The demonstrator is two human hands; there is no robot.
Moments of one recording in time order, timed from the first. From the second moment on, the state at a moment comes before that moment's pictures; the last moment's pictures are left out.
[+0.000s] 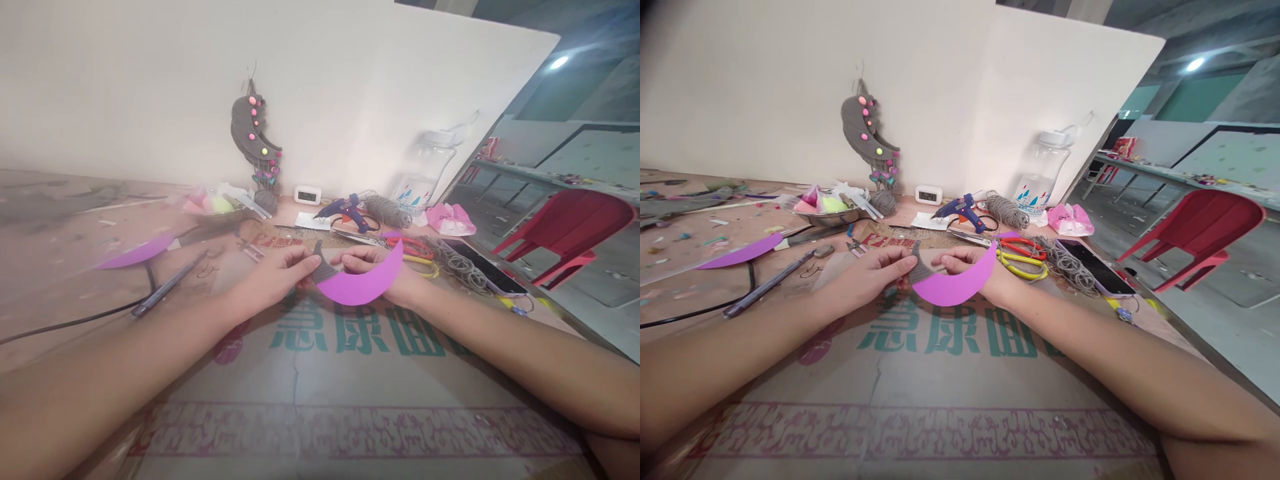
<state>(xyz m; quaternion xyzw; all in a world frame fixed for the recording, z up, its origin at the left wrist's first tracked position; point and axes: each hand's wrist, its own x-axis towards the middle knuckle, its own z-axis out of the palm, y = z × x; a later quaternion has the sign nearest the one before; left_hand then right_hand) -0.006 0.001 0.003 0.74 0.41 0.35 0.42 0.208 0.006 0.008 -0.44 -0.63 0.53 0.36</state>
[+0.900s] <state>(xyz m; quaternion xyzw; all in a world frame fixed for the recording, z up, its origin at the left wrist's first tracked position) -0.002 -0.009 0.000 0.84 0.36 0.38 0.16 0.210 0.007 -0.003 -0.38 -0.64 0.52 0.41</state>
